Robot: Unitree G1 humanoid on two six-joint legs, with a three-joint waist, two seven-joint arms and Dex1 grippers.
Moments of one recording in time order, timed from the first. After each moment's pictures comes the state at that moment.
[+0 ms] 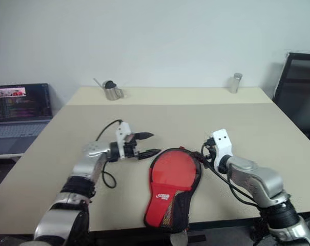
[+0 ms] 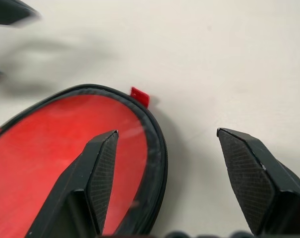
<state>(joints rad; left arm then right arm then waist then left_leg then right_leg) -0.72 0.44 0.04 0.56 -0.16 0.04 -1.14 -0.49 -0.54 0.15 -0.16 0.69 0.81 0.10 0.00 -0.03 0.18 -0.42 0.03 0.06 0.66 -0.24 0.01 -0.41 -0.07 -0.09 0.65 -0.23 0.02</state>
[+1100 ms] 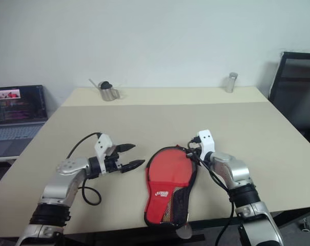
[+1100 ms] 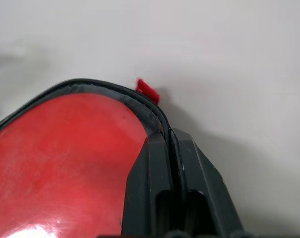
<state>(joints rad) -0.45 0.55 0.06 0.20 -0.24 0.23 -1.01 -0.70 -0.27 0.10 0.30 0.36 0.71 0.42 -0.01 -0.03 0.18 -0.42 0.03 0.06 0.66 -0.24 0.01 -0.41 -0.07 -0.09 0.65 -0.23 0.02</state>
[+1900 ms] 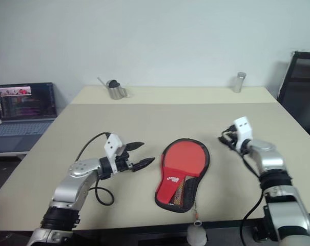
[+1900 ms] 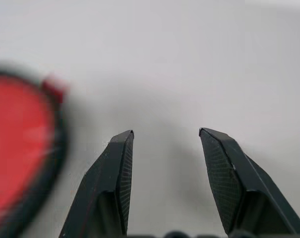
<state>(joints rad) -0.44 0.47 0.00 0.11 -0.26 0.23 -0.88 -0.83 -0.60 -0.04 0.63 0.24 0.36 0.68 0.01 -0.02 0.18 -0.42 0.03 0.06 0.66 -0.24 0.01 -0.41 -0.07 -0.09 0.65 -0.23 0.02</state>
